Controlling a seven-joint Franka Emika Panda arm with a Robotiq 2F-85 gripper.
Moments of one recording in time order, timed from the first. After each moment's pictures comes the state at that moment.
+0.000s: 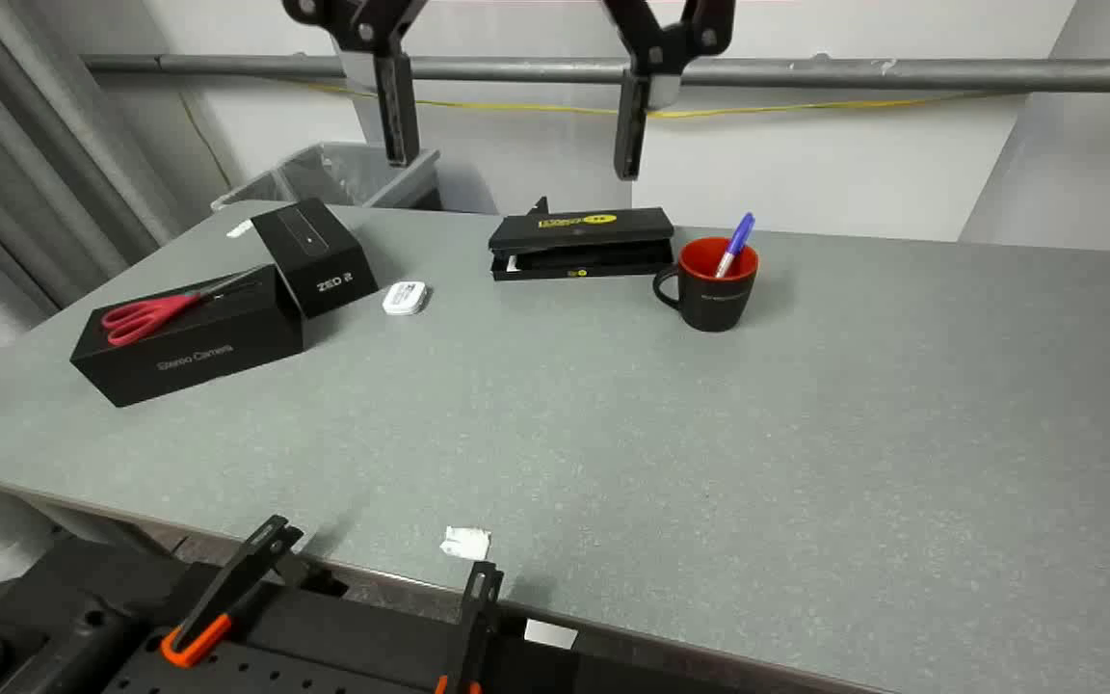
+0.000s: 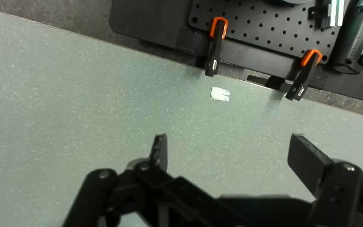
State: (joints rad) arm -0.10 -0.60 -0.35 -2.57 -0.19 1.82 -0.57
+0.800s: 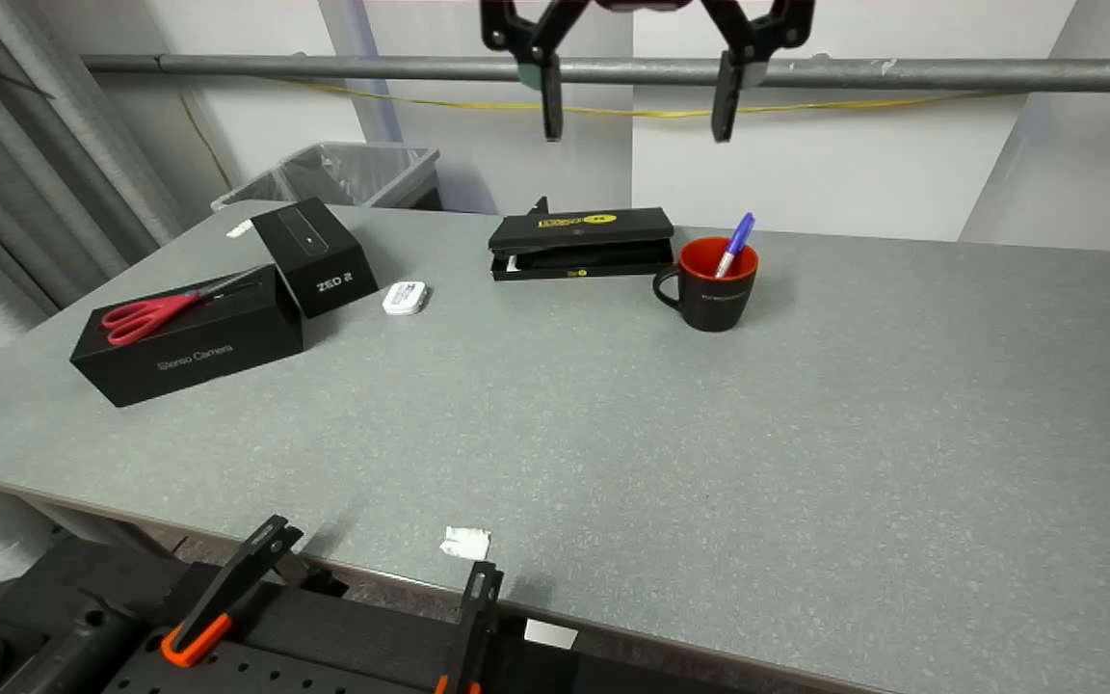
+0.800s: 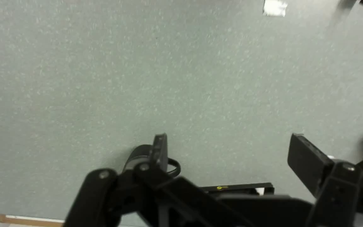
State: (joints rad) arm -0.10 -0.43 -0.39 -2.54 -0.11 2.20 -0.55
